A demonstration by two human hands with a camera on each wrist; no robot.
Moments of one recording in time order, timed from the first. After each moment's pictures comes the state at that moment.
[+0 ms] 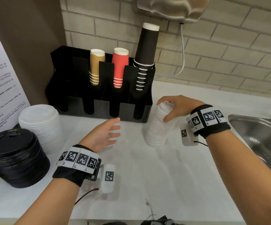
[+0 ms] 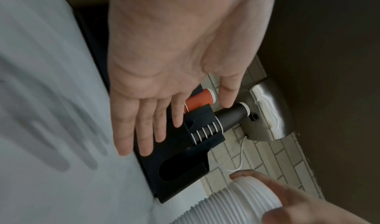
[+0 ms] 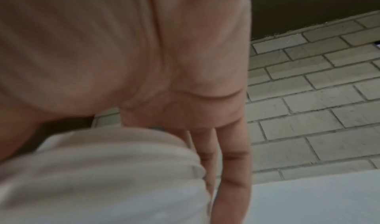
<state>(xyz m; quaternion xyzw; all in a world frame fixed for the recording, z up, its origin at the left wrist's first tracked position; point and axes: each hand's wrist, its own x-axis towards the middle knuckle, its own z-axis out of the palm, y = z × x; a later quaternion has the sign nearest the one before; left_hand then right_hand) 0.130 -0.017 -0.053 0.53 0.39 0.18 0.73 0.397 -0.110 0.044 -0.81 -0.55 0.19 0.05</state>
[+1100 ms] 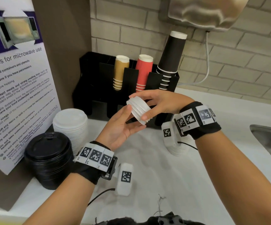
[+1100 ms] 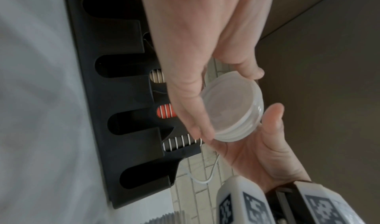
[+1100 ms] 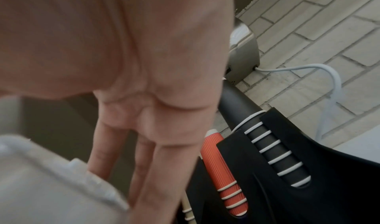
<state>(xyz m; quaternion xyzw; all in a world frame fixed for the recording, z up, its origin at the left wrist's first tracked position) 0.106 0.014 -0.034 0.41 0.14 0.32 0.84 0.275 -0.035 0.070 -0.61 -0.66 0.39 0.20</state>
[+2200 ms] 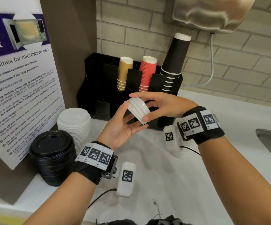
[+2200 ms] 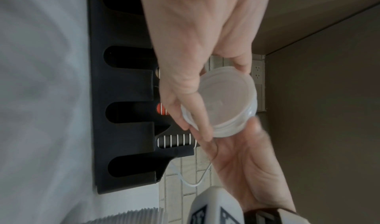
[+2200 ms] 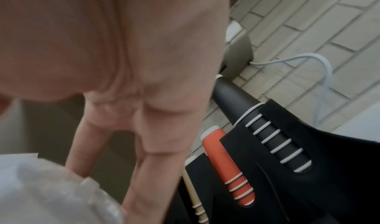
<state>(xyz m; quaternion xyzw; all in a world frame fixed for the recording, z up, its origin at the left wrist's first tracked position) 0.104 0.012 -0.030 0.32 0.14 0.33 0.88 0.279 -0.036 0.062 -0.58 -0.70 0.37 0.20</state>
